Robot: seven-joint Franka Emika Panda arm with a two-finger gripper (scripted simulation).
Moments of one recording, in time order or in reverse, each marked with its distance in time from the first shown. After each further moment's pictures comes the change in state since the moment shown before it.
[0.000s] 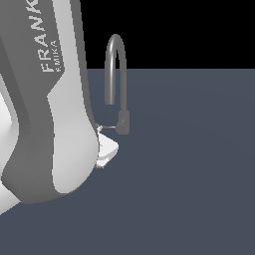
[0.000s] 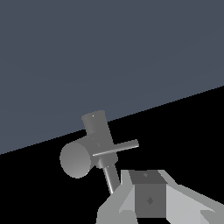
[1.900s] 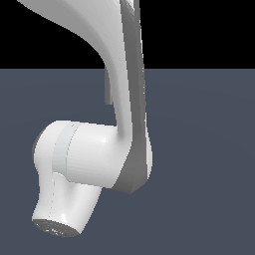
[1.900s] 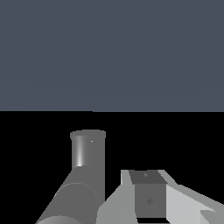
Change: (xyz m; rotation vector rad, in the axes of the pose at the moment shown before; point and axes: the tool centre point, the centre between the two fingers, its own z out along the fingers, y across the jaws) arm 0.036 -0.021 0.047 -0.293 -0.038 -0.313
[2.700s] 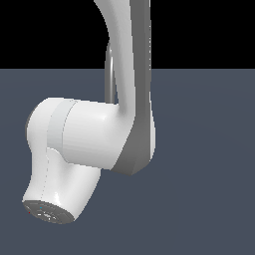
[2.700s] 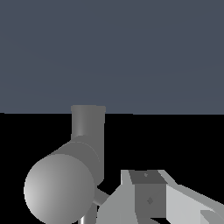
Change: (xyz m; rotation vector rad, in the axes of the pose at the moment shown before) arm -0.032 0.000 0.000 -0.003 0.025 -0.002
